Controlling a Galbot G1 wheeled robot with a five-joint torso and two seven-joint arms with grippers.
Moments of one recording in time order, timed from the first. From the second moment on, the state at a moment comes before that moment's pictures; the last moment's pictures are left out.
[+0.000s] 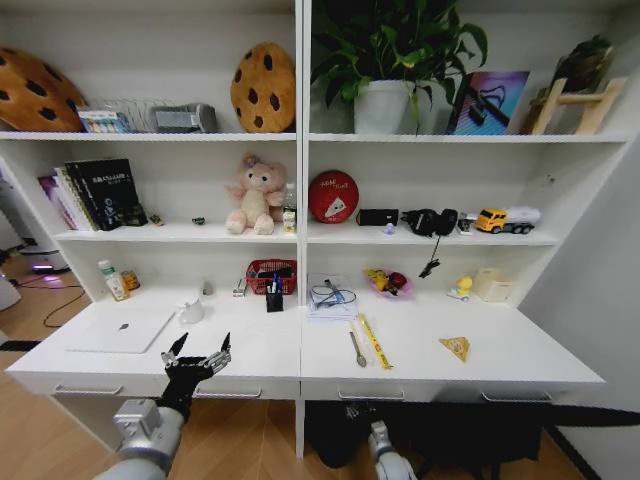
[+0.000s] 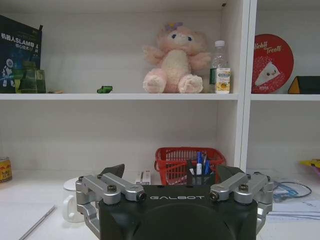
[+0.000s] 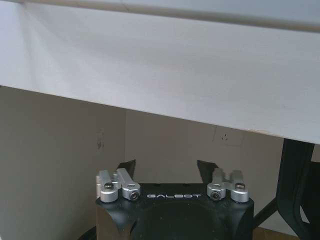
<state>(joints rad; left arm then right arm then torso) 1.75 -1.20 -0.63 -2.49 -0.39 0.31 -0.24 -1.12 1.49 0.45 0.85 -0.07 0.37 -0.08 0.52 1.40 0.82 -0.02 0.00</state>
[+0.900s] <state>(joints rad) 1.75 -1.20 -0.63 -2.49 -0.39 0.31 -0.24 -1.49 1.37 0.43 1.86 1.43 -0.50 1.15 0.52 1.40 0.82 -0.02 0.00</state>
